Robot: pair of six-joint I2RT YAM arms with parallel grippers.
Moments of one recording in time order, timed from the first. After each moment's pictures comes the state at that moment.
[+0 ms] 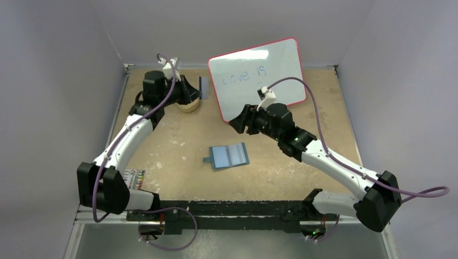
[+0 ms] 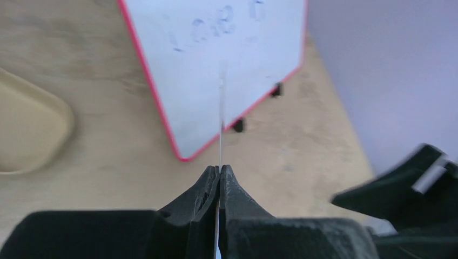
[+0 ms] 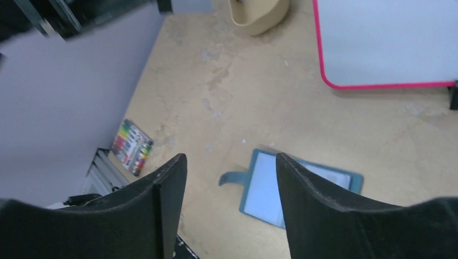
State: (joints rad) left arm -0.22 1.39 1.18 -0.18 0.39 -0.35; right arm 0.73 1.18 0.91 -0.08 0.00 0.62
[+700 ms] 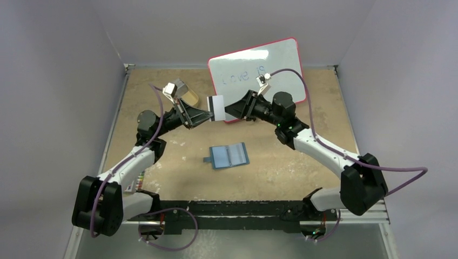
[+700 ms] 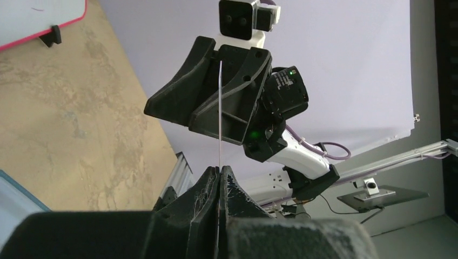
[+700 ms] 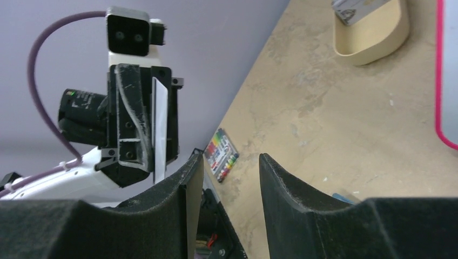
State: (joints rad) left arm -0.25 1.18 0.56 0.87 0.82 -1.41; right arm 0.57 1.36 0.91 0.37 -0.43 0.87
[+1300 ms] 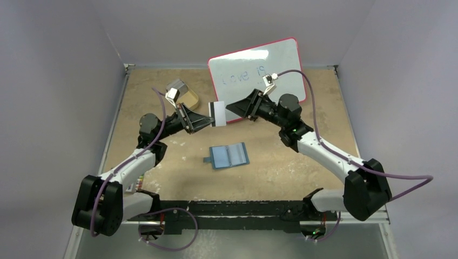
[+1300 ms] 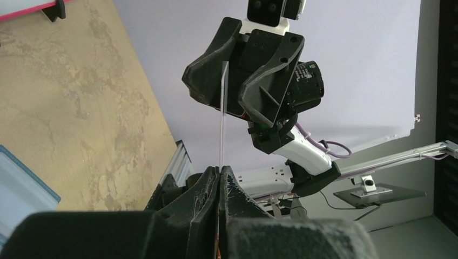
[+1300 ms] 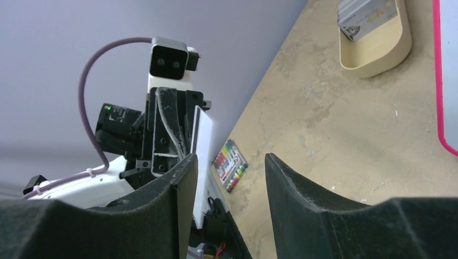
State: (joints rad) left arm -0.26 1.17 0.51 0.89 0.84 -1.43; right arm 0.55 1.32 0.87 0.45 -0.45 0.93
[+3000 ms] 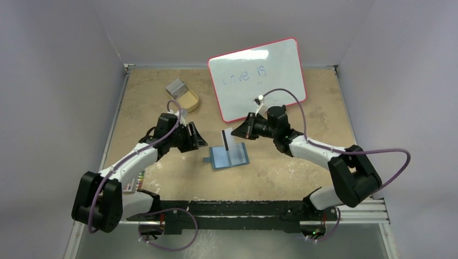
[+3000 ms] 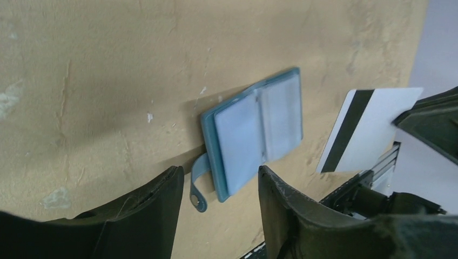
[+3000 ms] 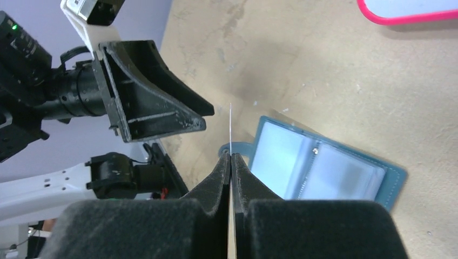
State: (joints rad) left arm -0.30 1.19 0.62 -0.20 0.40 -0.66; right arm 0.55 1.44 0.71 0.35 -0.49 0.79
